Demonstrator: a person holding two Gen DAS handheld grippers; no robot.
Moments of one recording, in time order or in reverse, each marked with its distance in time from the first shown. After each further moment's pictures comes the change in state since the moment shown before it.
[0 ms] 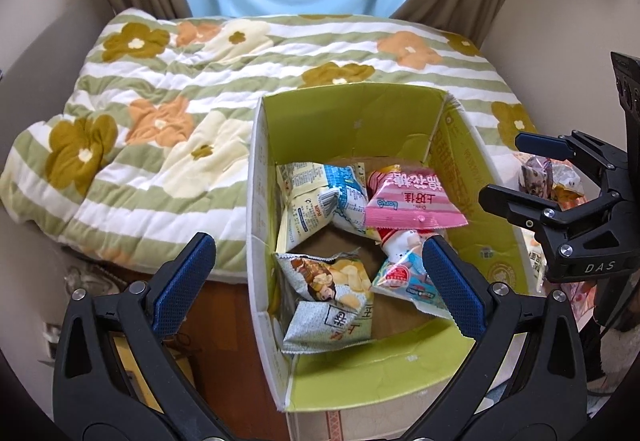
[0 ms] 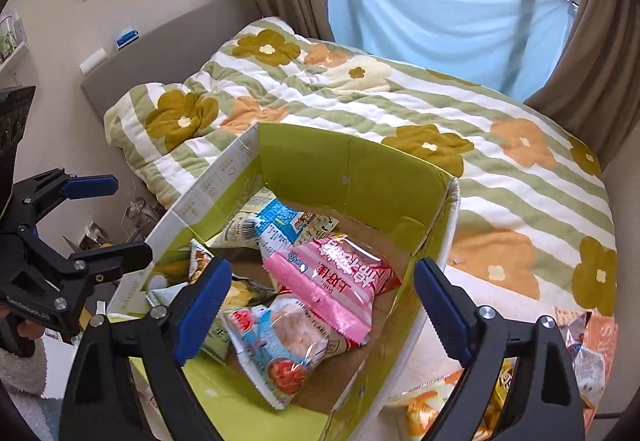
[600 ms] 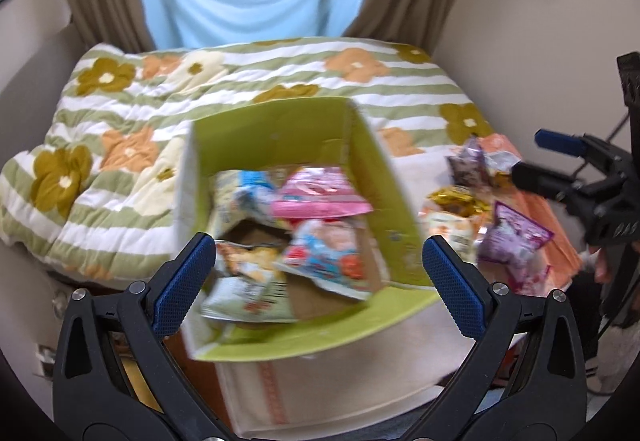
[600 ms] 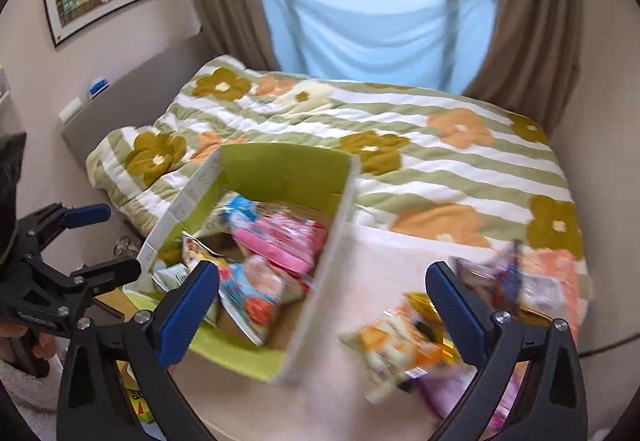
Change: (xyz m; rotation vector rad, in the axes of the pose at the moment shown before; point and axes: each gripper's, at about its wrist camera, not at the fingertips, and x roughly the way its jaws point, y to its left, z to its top) left arm -0.063 -0.095 -0.030 0.094 -0.087 -0.097; right arm -0.122 -0.040 -0.059 0.164 -0.097 -0.112
